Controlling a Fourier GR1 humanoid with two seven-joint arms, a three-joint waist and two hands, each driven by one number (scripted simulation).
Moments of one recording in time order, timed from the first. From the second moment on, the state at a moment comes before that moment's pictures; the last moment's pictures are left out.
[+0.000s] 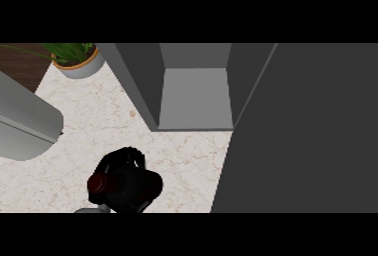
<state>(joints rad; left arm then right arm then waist) 0.00 0.01 -0.06 -1.24 0.13 -0.31 -0.50 0.02 -0.47 0.65 -2.51 0.08 -0.57 0.44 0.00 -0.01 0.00</state>
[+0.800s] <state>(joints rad) -0.09 0.00 -0.28 -1.41 0.14 0.09 -0.36 0.09 -0.51 0.63 -2.52 0.07 -0.56 0.36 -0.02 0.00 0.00</state>
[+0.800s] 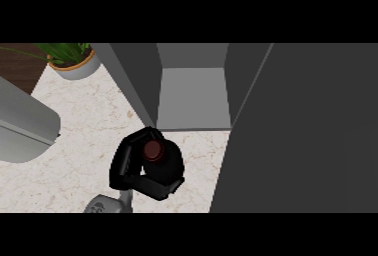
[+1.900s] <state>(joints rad) -0.54 0.00 -0.20 -0.97 0.17 0.19 -0.36 0.17 -0.54 0.61 -2.52 0.04 -0.52 0.25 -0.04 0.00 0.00</state>
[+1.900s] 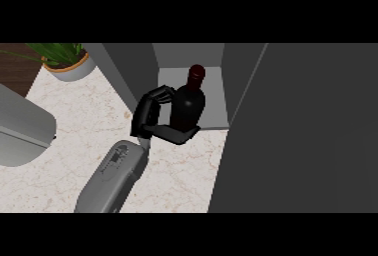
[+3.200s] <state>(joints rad) -0.97 0.00 -0.22 -0.36 0.39 0.33 -0.44 0.23 -0.52 0.60 -2.51 0.00 -0.45 0.14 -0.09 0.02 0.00</state>
